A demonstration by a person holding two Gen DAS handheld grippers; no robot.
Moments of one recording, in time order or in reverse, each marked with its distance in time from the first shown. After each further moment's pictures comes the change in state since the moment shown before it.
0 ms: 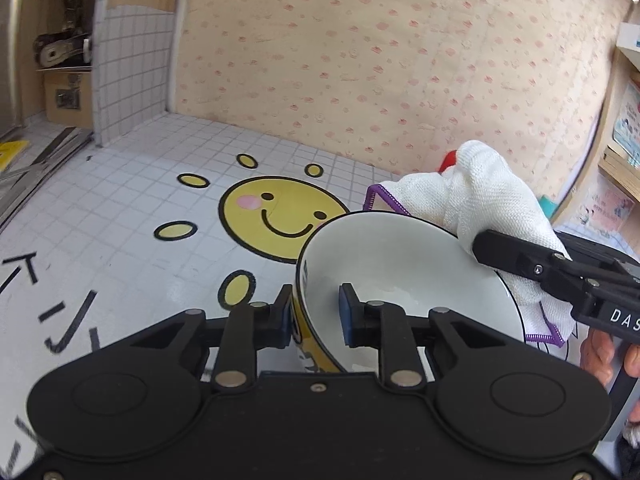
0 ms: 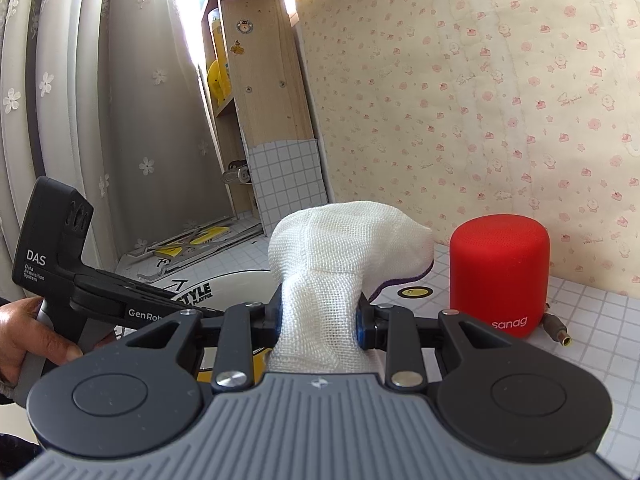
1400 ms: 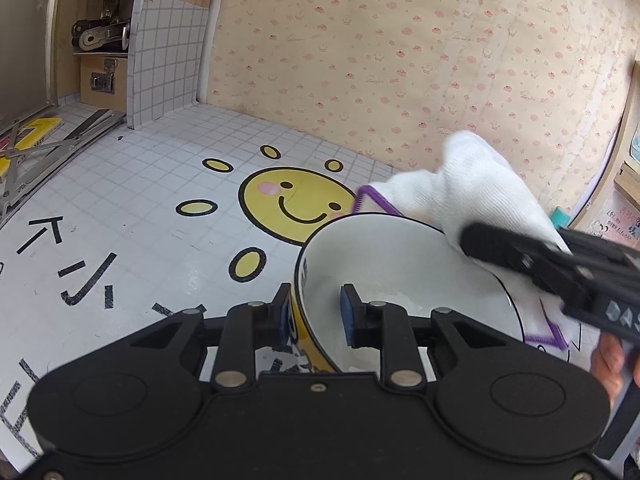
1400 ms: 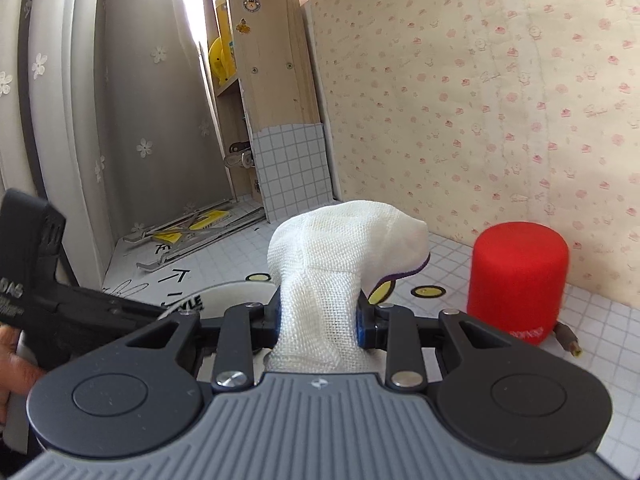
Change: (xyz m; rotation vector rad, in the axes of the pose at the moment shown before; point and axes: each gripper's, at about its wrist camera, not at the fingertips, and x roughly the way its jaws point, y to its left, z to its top) left arm -0.012 -0.008 -0.010 -0.063 -0.007 0.052; right arm -0.001 0.023 0.010 -0.022 0.074 -0.026
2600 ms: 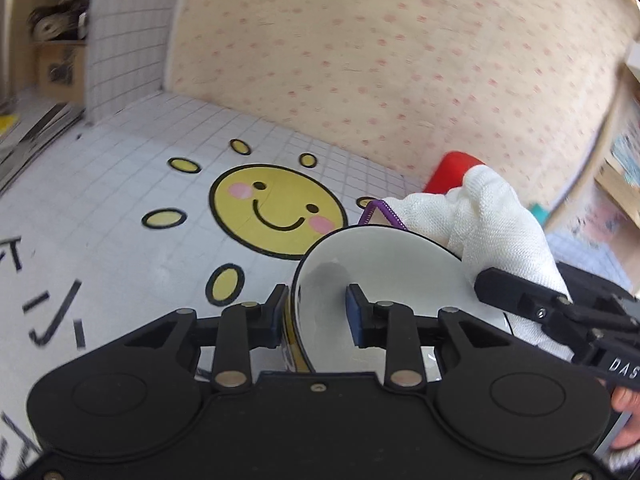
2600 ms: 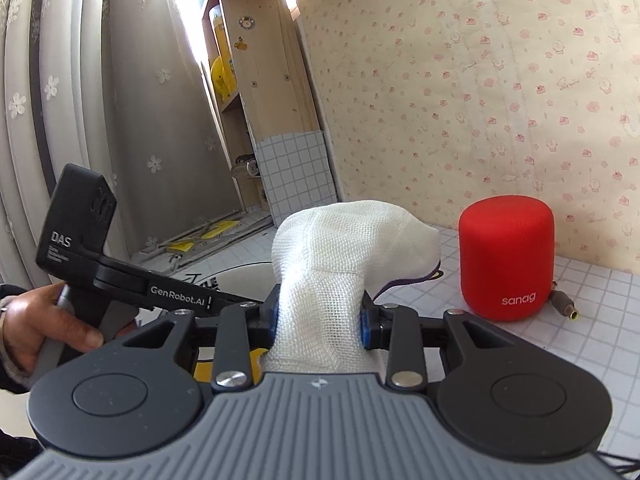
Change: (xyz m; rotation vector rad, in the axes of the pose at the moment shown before) left arm 0.017 0.010 0.018 -0.015 0.050 -0.076; right arm -0.003 -0.013 -0.012 0.051 -0.034 0.038
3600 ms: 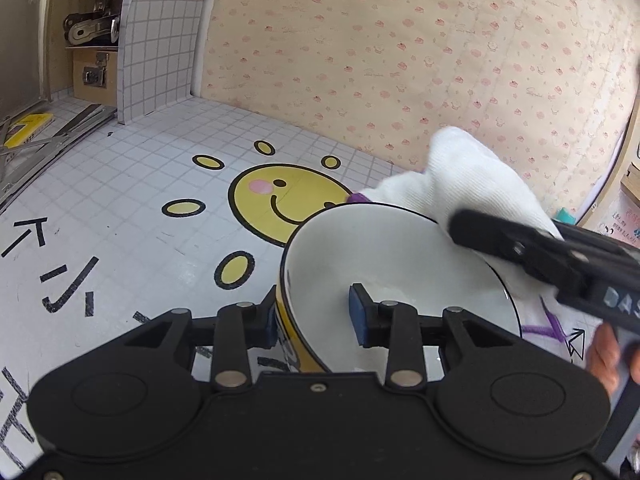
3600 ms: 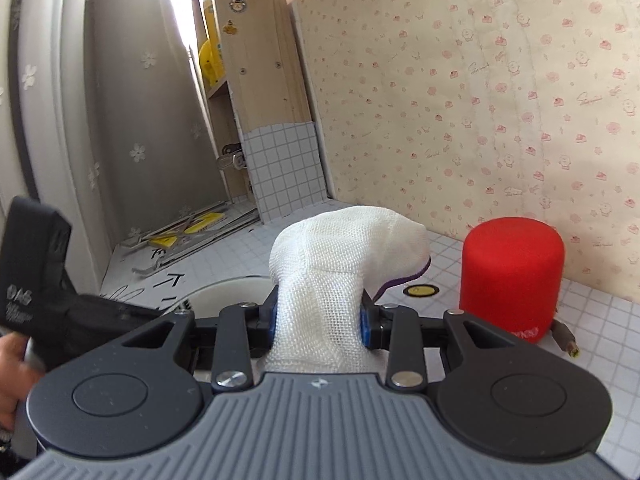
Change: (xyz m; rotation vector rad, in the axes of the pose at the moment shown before) left arm -0.001 -0.013 -0.010 0.016 -0.022 0.079; right arm 0.030 -0.002 0.023 0.008 0.039 -0.038
